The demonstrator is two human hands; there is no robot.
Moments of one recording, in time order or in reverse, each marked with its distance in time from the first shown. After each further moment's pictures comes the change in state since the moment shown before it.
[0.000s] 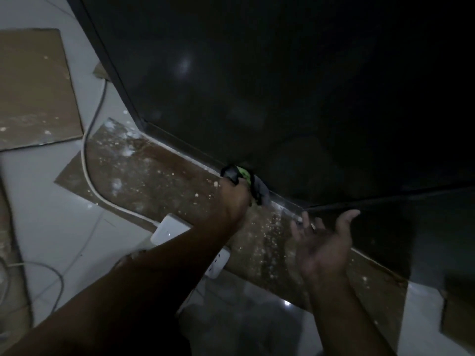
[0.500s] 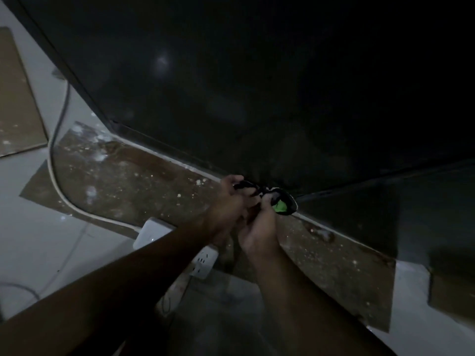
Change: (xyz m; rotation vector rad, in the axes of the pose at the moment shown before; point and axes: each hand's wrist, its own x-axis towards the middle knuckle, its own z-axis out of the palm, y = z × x) left_hand -0.034 0.007 -0.006 0.081 -0.433 -0.130; right_hand 0.010 0.059 0.050 0.058 -0.033 0.353
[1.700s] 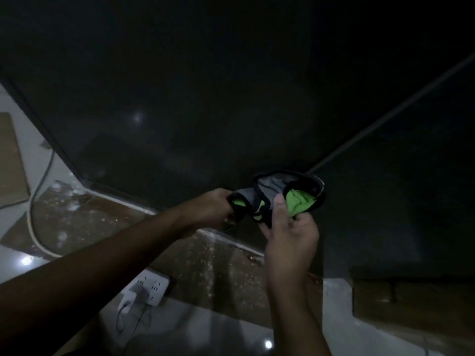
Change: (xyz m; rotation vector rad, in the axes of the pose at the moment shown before) left_hand -0.134 0.141 0.109 0.657 -0.315 0.131; right_hand -0.243 -0.152 0.009 -0.501 0.160 -0.923
